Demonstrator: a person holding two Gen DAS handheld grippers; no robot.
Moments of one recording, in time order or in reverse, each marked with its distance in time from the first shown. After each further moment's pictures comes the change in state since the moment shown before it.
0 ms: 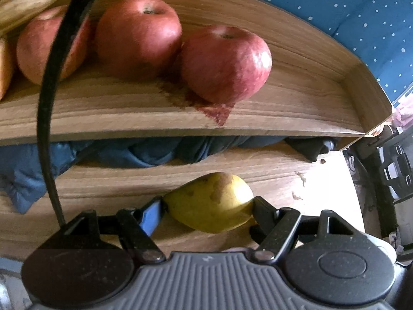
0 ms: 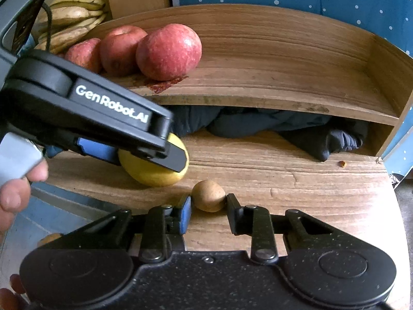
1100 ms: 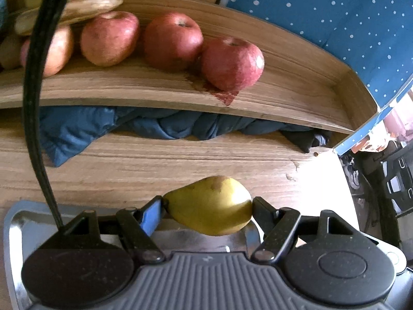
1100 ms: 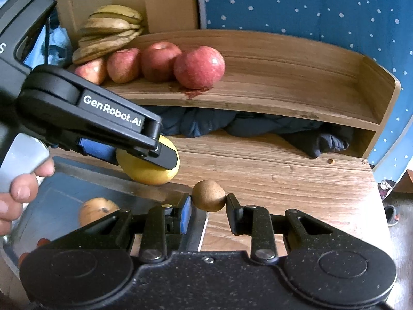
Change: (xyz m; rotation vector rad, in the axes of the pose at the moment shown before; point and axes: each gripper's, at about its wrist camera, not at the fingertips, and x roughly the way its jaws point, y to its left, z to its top) left arm -0.047 -0.003 -0.046 -0.060 -0.080 0.041; right arm -0.060 0.027 -0.024 -0.063 -0.059 0.047
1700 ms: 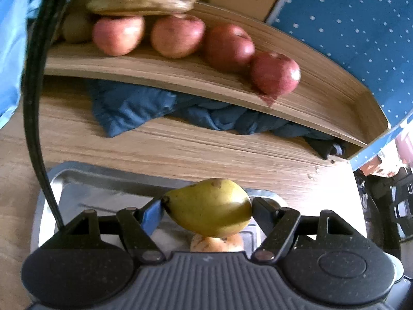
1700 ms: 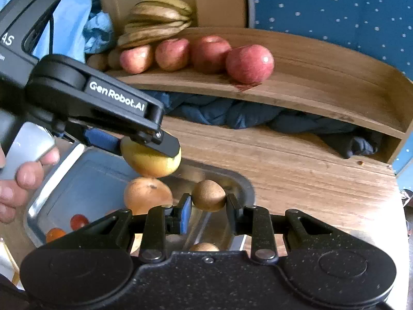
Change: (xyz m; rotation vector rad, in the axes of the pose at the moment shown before) left arm -0.037 0.039 -0.033 -0.122 -0.058 0.064; right arm -0.012 0.034 -0.014 -0.094 0.020 0.109
